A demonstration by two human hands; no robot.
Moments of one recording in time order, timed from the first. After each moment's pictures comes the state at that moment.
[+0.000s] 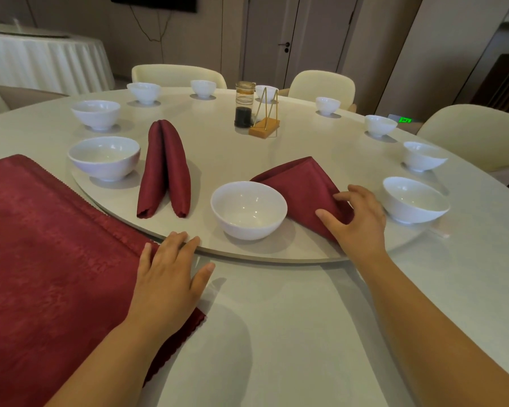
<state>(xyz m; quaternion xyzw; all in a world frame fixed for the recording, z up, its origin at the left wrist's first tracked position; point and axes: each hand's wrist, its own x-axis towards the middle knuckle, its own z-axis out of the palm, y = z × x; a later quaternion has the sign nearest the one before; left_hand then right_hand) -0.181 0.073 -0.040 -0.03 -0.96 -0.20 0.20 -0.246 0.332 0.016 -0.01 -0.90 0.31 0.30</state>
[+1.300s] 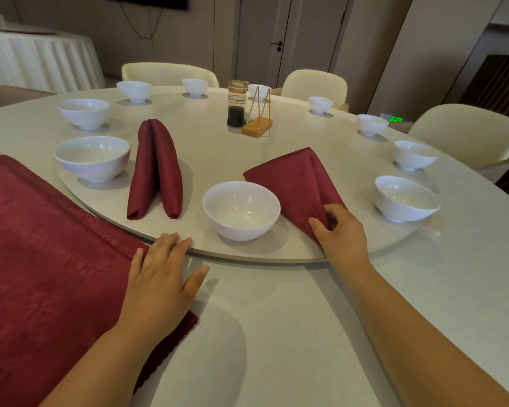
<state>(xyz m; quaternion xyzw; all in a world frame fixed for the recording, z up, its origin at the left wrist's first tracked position) -0.181 0.075 -0.037 -0.04 -0.96 -0.22 0.19 -0.244 0.321 0.005 -0.03 -0.90 0.36 0.24</state>
